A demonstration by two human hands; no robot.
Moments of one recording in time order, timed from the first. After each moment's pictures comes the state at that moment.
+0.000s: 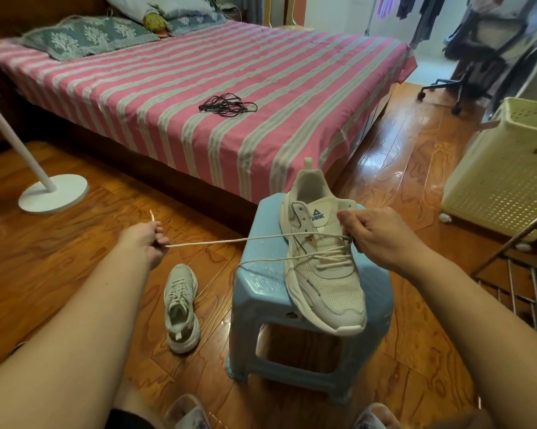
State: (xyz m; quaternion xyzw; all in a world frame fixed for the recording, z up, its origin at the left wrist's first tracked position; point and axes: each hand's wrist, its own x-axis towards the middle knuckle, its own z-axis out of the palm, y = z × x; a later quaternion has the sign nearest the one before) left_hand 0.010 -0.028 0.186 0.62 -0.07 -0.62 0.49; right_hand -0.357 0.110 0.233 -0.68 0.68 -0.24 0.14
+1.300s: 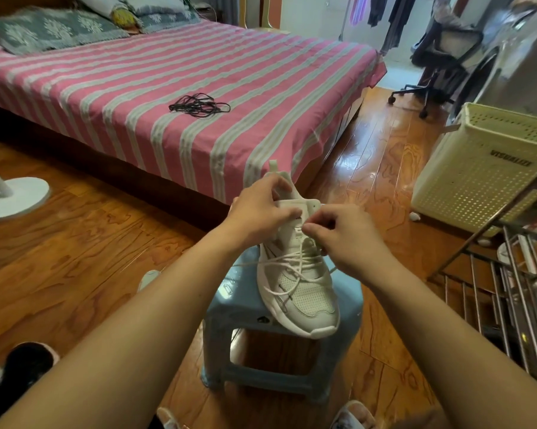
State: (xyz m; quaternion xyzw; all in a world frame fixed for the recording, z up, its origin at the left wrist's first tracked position) left_hand -0.181 0.027 0.246 0.45 -0.78 -0.33 0.27; right_hand -0.327 0.126 0.252 -0.57 0.71 -0.35 0.20
